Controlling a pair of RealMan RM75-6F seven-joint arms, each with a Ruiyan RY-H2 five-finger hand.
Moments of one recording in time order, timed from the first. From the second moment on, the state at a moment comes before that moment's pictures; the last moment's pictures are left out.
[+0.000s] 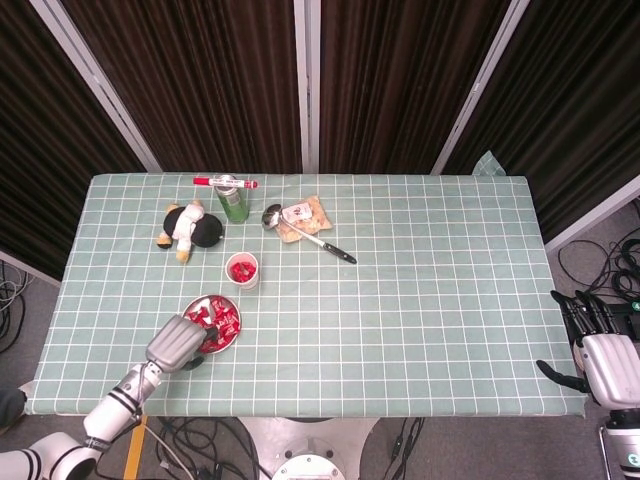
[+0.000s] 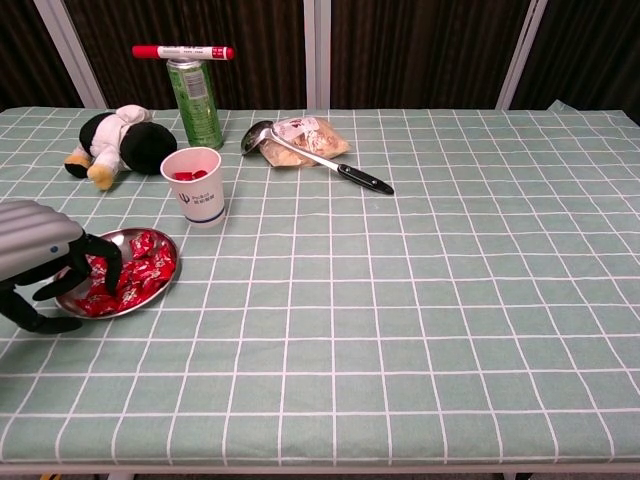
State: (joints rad) left arm -0.48 -1.49 0.09 -1.38 1.54 1.07 0.18; right arm 0.07 -1.00 0.02 -1.65 -1.59 1.49 0.18
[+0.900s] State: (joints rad) left arm -0.49 -1.52 0.06 -1.33 1.52 1.04 0.14; right arm 0.07 -0.99 0.02 -1.65 -1.59 1.49 0.17
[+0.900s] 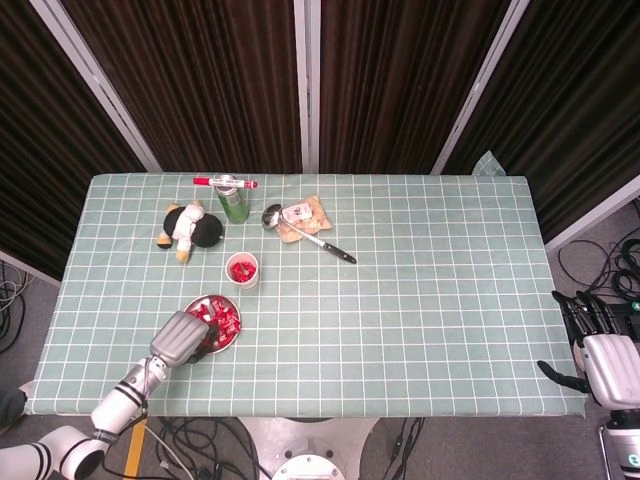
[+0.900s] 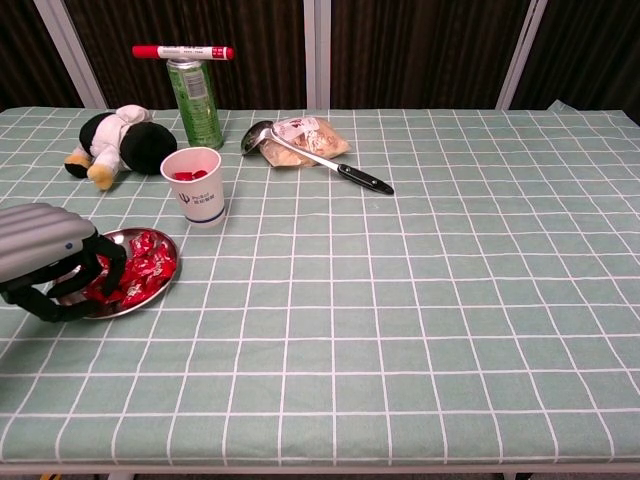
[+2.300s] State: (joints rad) left arm -0.71 -1.48 -0.16 -1.36 1.43 0.95 0.05; right arm 0.06 -0.99 0.02 -1.63 -1.57 1.49 0.20
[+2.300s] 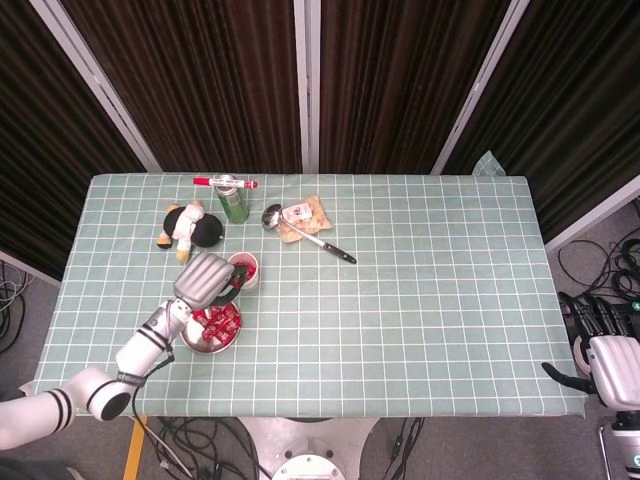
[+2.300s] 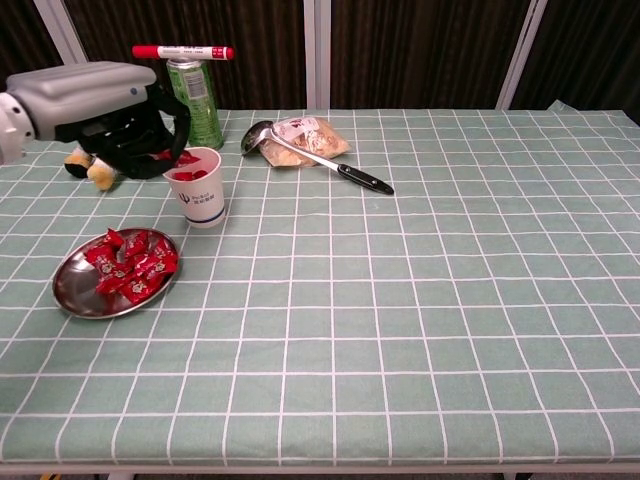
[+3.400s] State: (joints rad) left arm -0.55 -1.40 -0.02 -1.44 1.41 1.10 0.07; right arm 0.07 -0.99 0.03 -1.64 -1.58 1.48 0.19
